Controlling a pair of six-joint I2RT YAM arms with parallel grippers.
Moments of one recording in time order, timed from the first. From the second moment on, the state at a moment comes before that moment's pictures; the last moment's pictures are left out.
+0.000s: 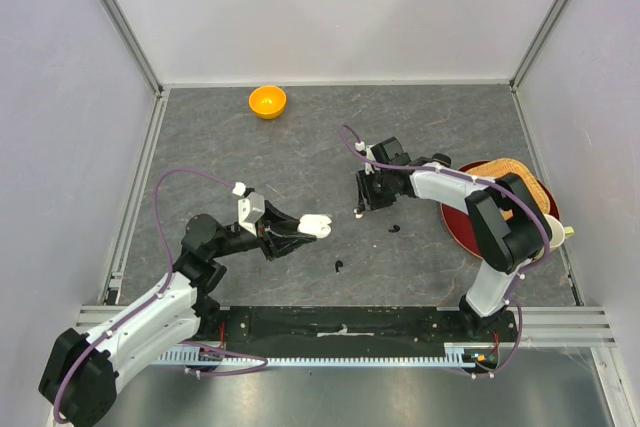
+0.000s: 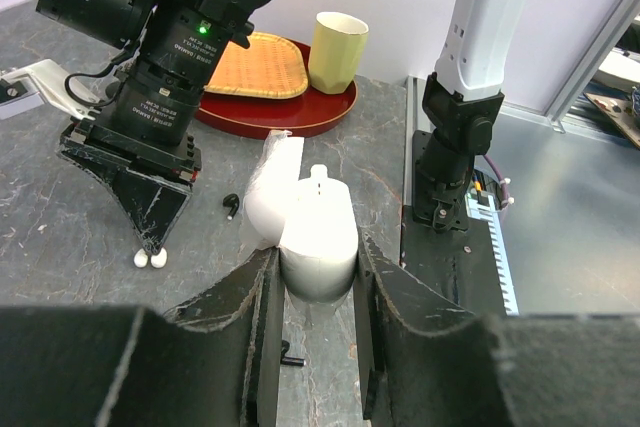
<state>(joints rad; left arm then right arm) -0.57 0.72 0.23 0.68 0.79 -0.30 0.52 1.76 1.05 -0.34 -0.25 0.24</state>
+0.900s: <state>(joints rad) -0.57 0.72 0.23 0.68 0.79 -0.30 0.52 1.78 1.04 -0.30 -0.36 0.26</state>
